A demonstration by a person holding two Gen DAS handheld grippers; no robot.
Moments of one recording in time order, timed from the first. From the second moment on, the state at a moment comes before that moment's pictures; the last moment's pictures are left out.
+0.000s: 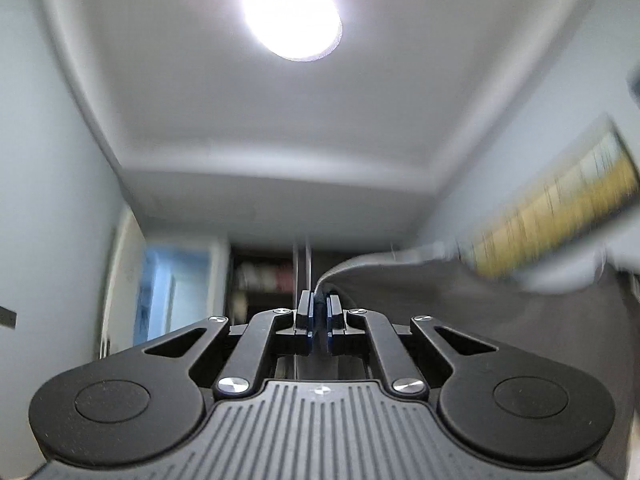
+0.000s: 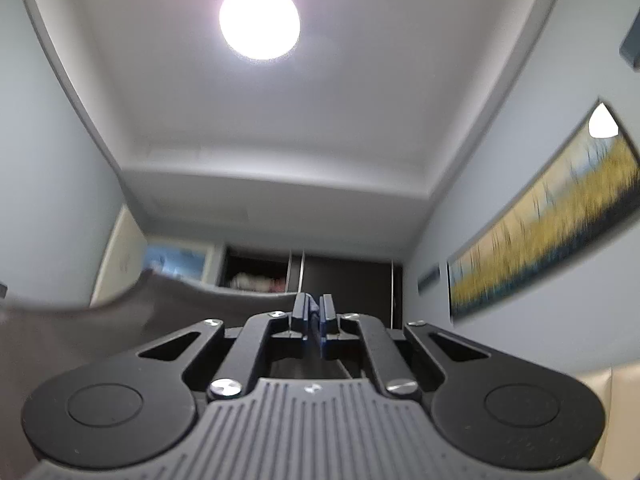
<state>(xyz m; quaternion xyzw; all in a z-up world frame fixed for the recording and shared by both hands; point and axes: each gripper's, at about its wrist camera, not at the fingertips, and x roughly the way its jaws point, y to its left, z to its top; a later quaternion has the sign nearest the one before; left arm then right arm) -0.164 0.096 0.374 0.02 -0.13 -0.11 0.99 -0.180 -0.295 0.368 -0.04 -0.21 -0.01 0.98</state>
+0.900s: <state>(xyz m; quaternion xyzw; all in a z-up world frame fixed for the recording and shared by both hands) 0.123 0.134 0.078 0.00 0.42 -0.10 0.90 0.184 -0.300 0.039 0.00 0.38 0.06 0.92</state>
